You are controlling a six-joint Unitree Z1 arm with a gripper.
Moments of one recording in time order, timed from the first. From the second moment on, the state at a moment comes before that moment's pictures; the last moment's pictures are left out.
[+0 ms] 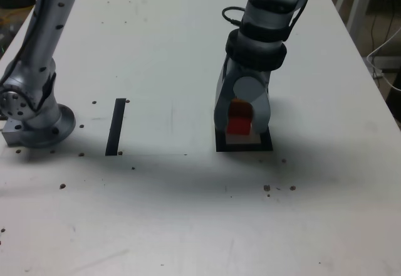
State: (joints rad) arm -0.03 2.14 -1.62 1.28 -0.06 0.08
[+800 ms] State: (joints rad) arm 0.01 2.15 -1.59 1.25 -0.09 0.12
